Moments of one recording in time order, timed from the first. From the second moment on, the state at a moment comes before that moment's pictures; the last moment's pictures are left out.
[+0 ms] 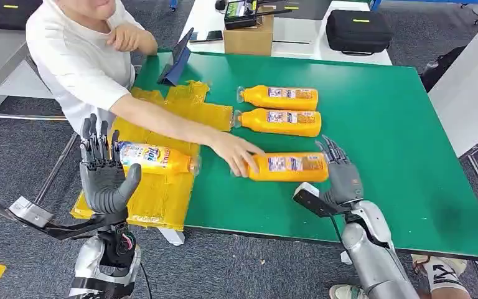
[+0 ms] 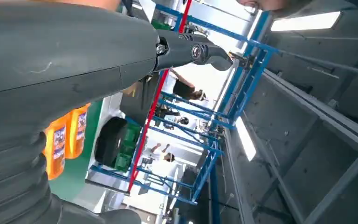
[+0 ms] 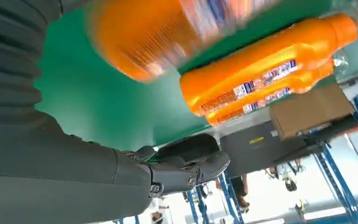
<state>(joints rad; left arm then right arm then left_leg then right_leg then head) -0.04 -0.25 -0.05 -1.60 0.29 -0.14 -0.55 -0.41 -0.08 0.25 -0.90 0.99 -0.33 -0.40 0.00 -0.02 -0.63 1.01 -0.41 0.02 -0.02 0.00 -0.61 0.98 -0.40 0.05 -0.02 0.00</state>
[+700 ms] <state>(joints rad) -0.09 -0.25 -0.09 -1.55 0.28 -0.14 -0.55 -0.57 -0.03 0.25 -0.63 0.92 -0.28 -0.42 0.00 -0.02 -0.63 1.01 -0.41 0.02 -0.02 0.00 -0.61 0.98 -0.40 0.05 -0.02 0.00</state>
